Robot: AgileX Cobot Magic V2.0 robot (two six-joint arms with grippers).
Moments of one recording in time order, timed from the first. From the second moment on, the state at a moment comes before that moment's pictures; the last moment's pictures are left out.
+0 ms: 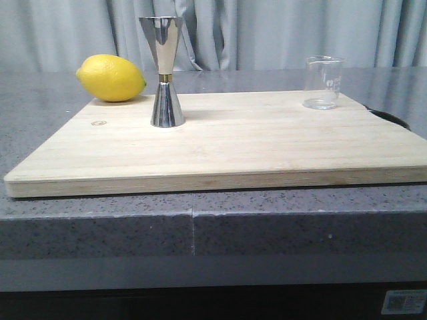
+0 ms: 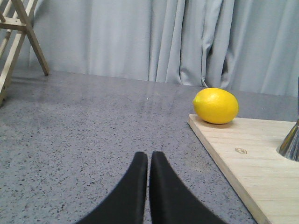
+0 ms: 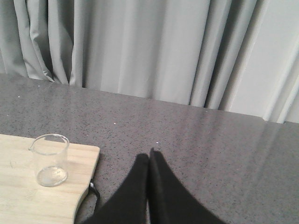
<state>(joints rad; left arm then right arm) -0.13 -0.01 0.01 0.09 0.03 -0.22 -0.01 0.60 -0.48 -1.72 -0.03 1.53</state>
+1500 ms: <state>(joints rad) -0.13 -0.01 0.01 0.09 0.03 -0.22 -0.05 0.19 -0.14 -0.24 0.03 0.14</state>
